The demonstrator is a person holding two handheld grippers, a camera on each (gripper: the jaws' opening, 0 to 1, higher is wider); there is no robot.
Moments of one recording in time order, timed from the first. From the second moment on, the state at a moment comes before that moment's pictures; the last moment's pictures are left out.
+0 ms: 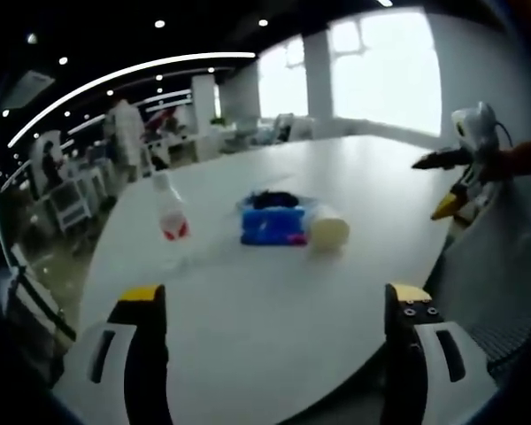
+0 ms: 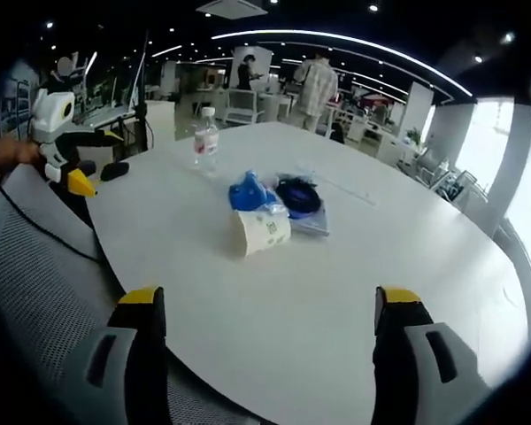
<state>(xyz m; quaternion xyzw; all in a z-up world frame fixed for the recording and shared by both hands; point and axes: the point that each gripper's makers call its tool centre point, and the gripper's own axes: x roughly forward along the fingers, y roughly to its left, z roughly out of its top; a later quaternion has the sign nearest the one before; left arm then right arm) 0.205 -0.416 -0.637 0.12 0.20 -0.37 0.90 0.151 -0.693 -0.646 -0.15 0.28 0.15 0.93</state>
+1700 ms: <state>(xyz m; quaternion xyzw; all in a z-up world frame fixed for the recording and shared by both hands) 0.202 -0.420 -0.632 0.11 0.18 -0.38 0.90 0.211 -0.647 -0.661 -0.19 0.25 0.19 0.93</state>
